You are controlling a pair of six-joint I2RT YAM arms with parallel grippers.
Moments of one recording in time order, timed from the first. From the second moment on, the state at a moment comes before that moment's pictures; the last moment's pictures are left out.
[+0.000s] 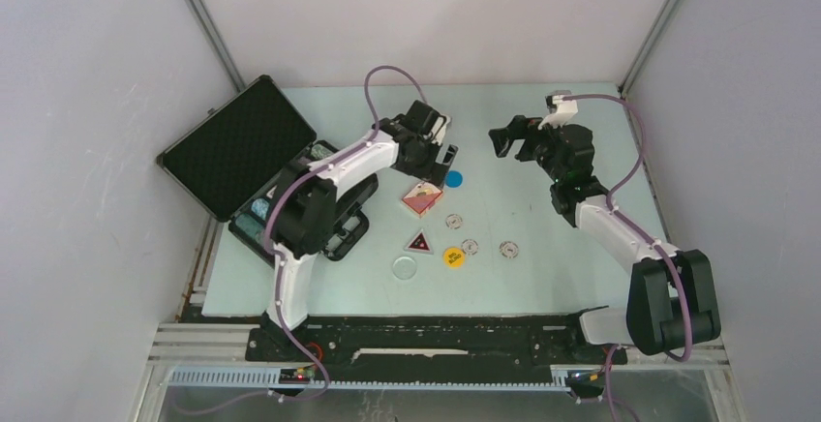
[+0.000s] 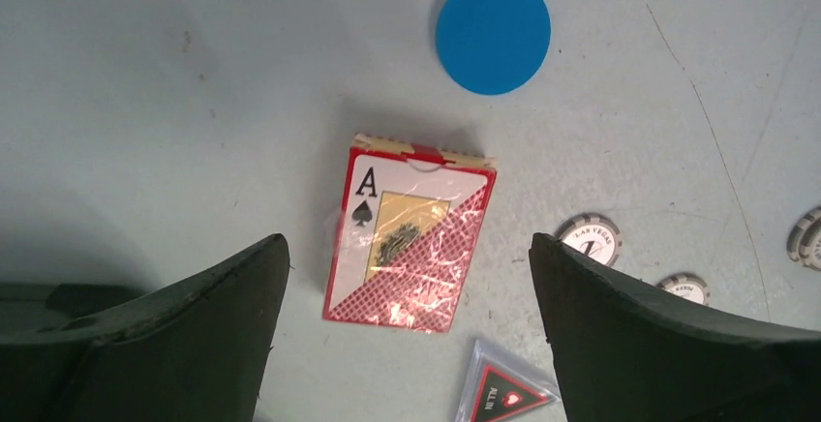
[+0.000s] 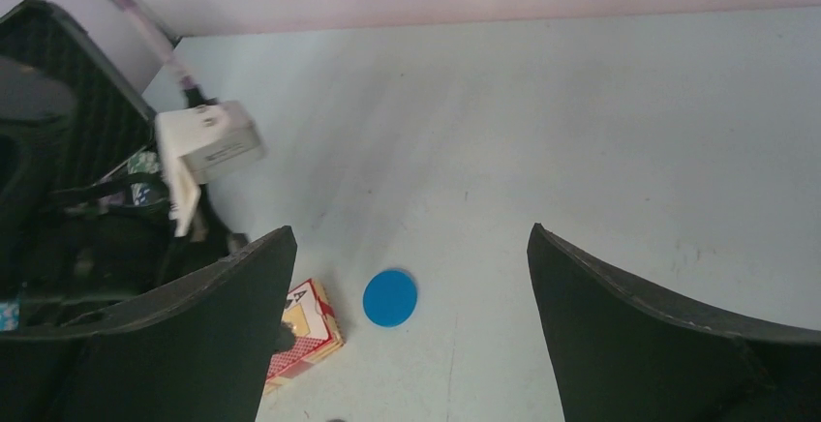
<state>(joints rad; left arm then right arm) -0.61 2.06 1.69 -0.67 0.06 -0.14 0.20 1.34 0.80 0.42 -0.19 0.32</state>
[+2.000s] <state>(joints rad) -0.68 2.24 1.82 -0.83 -0.05 -0.02 0.20 1.34 0.80 0.44 -0.27 0.26</state>
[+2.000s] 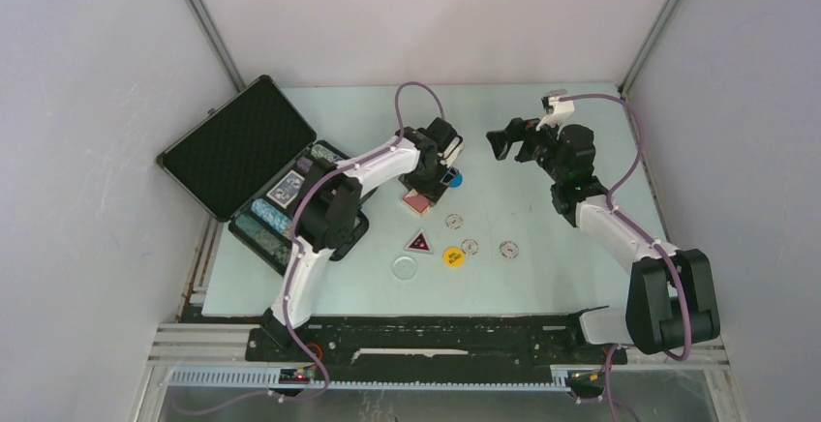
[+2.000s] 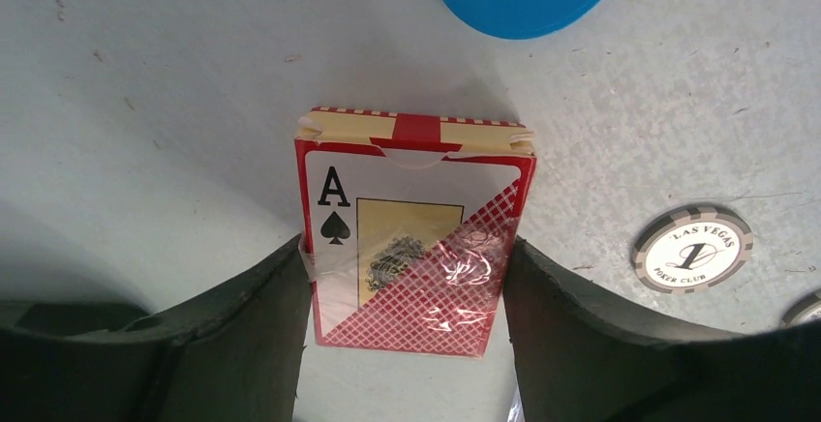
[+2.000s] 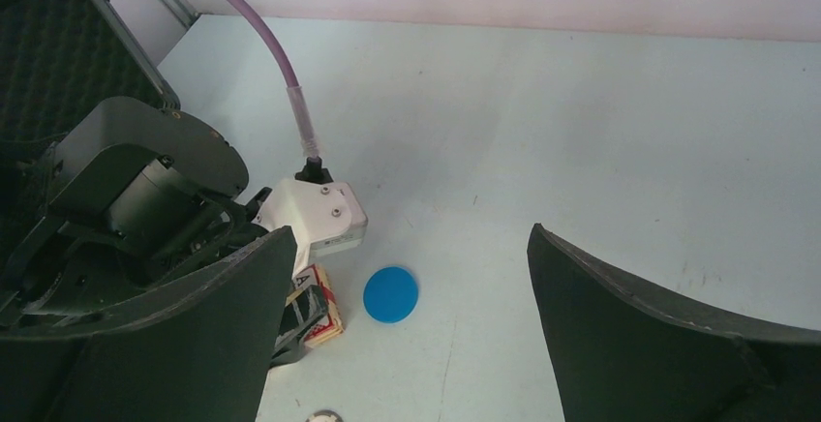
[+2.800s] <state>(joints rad) -0.65 1.33 1.01 -0.77 -0.48 0.20 0.29 1.34 0.77 0.48 -0.36 0.19</state>
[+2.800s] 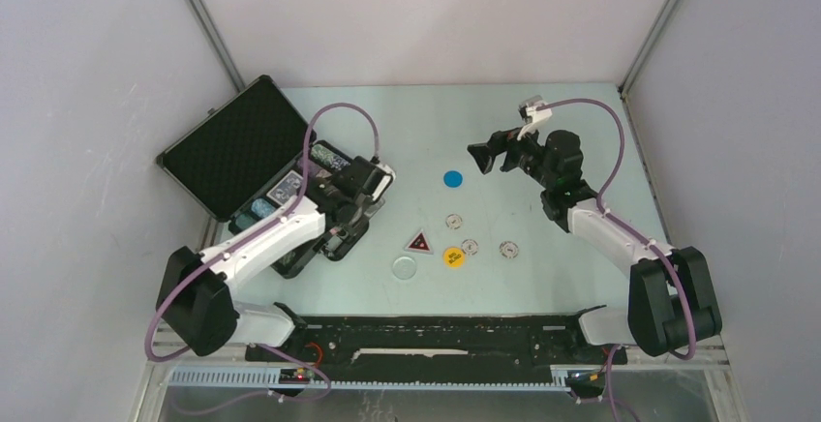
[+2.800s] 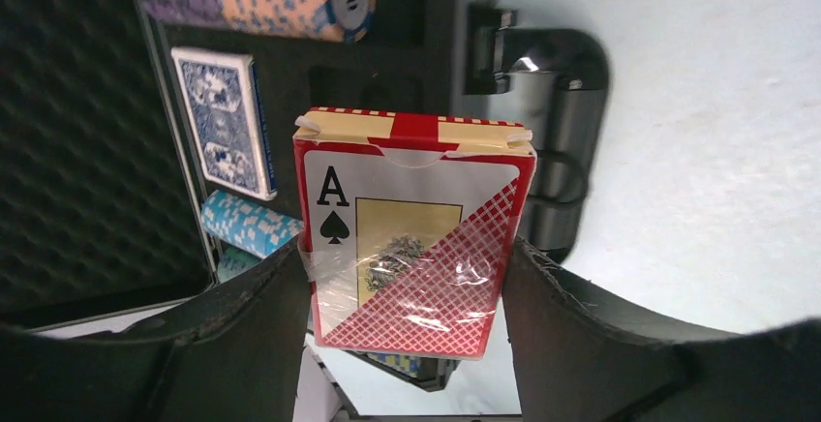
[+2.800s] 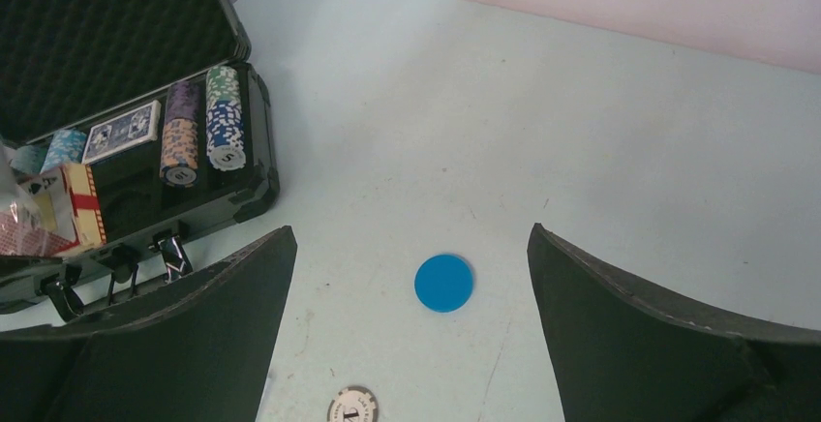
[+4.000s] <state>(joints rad) -0.29 1.52 1.03 -0.66 -0.21 0.29 0.32 1.34 0.77 0.48 -0.35 0.16</state>
